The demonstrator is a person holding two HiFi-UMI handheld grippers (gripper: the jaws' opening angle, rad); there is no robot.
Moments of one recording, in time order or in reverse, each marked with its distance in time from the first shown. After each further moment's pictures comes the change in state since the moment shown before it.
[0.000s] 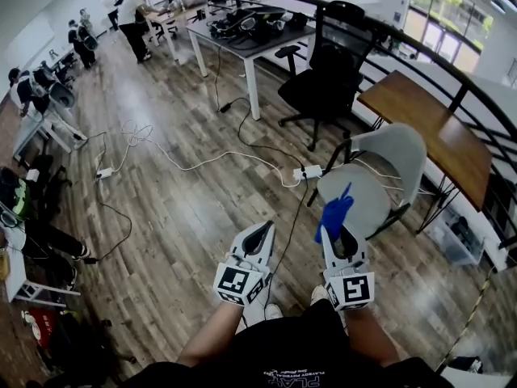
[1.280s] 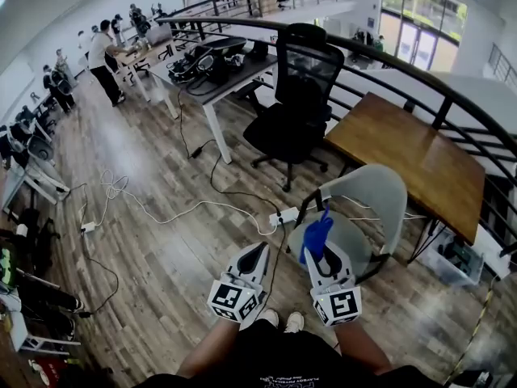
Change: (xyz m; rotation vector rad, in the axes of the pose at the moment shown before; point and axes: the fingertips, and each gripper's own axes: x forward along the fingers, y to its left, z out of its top) left arm 0.271 -0.004 0.000 -0.032 0.057 -0.111; right arm 0.127 -0.213 -0.024 0.067 -0.015 -0.015
